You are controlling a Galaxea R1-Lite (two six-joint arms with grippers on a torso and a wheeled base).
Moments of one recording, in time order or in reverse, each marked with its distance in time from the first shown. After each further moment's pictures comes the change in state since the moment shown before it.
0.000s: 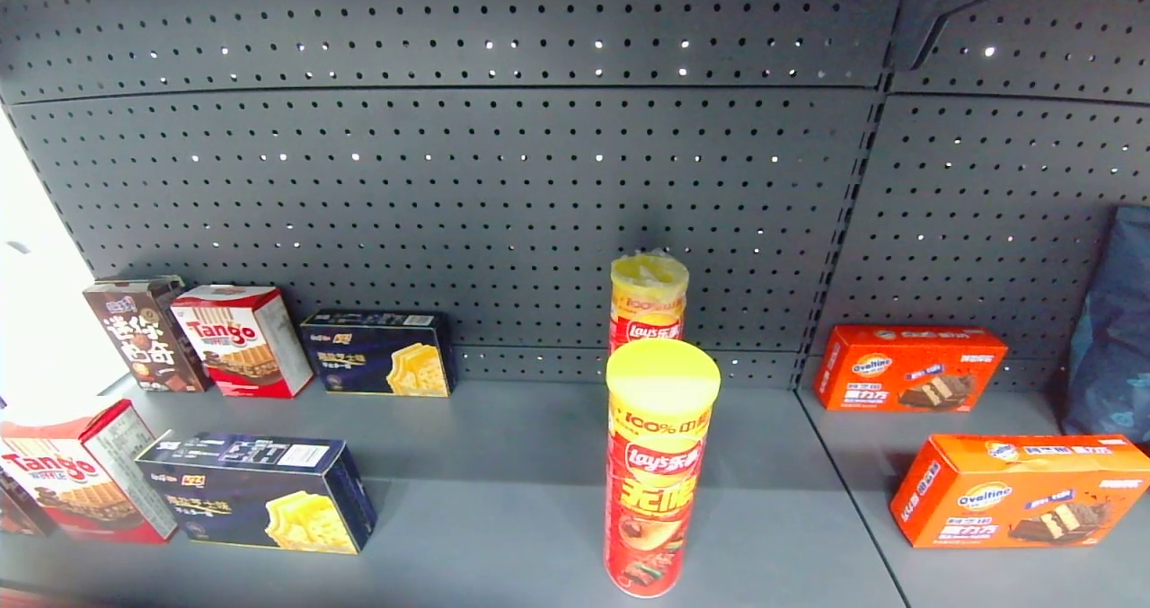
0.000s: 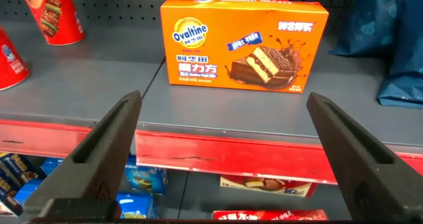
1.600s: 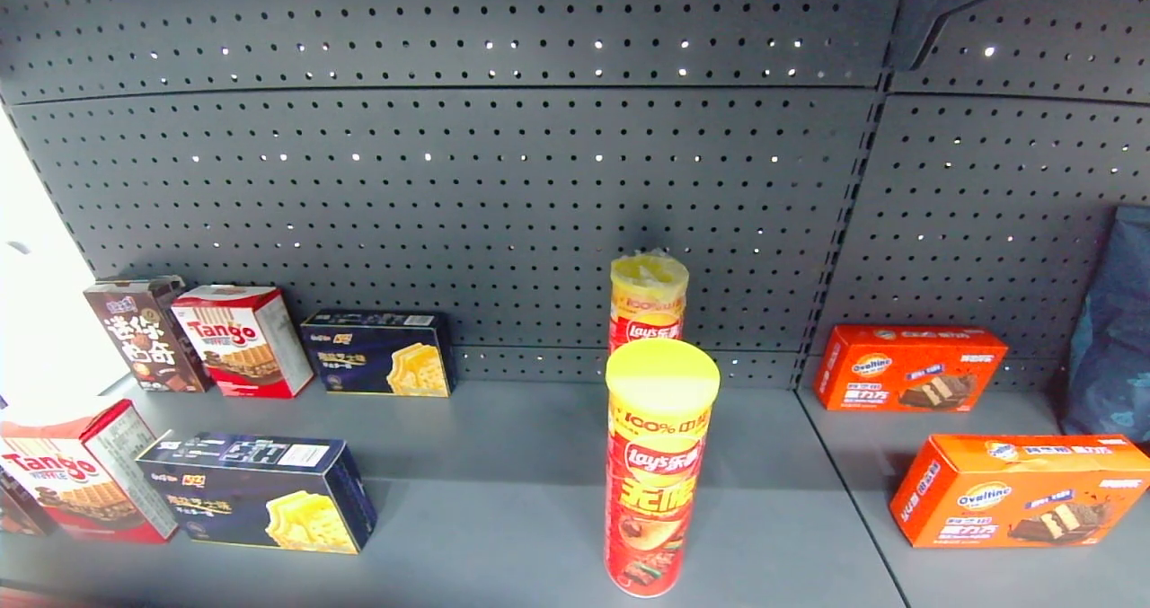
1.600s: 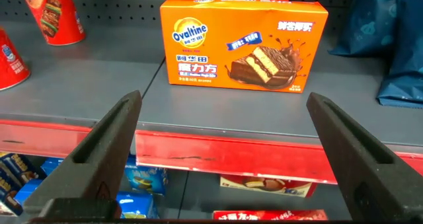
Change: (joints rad) left arm 0.534 -0.010 0.105 -0.173 -0.143 -0.102; right arm 0.000 0.000 0.000 0.000 0.000 0.000
